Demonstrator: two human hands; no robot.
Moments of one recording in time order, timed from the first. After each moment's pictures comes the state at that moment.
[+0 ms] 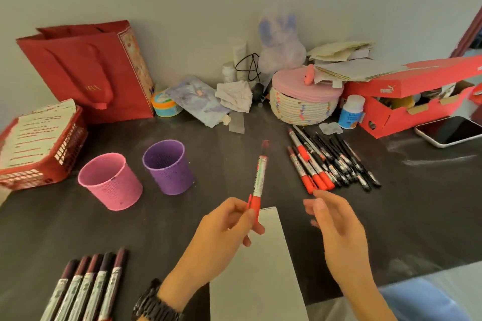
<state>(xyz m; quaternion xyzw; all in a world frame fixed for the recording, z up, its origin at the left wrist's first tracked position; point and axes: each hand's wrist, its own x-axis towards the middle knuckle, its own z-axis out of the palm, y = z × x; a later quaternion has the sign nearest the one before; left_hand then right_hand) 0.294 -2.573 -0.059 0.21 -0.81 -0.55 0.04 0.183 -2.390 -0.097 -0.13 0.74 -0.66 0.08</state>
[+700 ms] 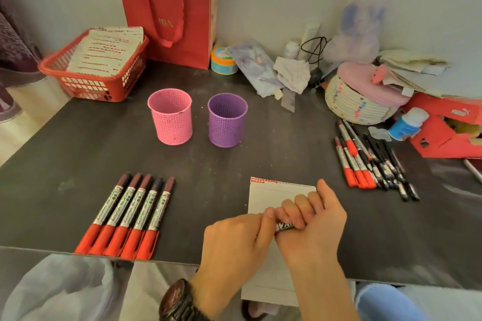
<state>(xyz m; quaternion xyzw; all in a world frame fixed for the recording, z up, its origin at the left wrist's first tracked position) 0.375 -2.544 -0.094 0.30 -0.89 -0.21 0.26 0.277 -2.481 -0.047 0.16 0.37 -0.85 0.34</state>
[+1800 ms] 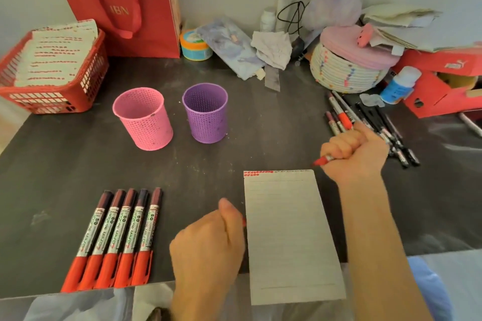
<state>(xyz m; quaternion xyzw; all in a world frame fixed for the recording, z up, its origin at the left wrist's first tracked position) 0.383 -2.564 -0.082 0.44 -0.83 -0.27 0.21 0.155 -2.484 -0.046 0.15 0.32 -0.89 0.29</state>
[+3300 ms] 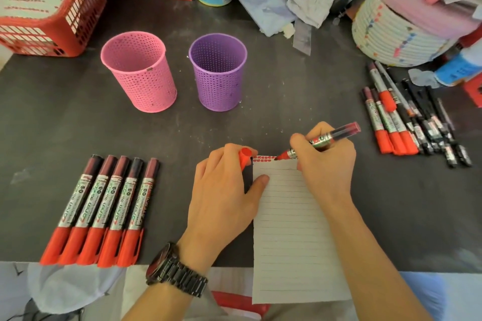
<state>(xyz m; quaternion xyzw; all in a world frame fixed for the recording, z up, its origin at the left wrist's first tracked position) 0.342 -2.600 -0.136 0.35 -0.87 -0.26 0.21 0.194 -2.519 -0.116 -0.21 0.79 -0.56 0.09</state>
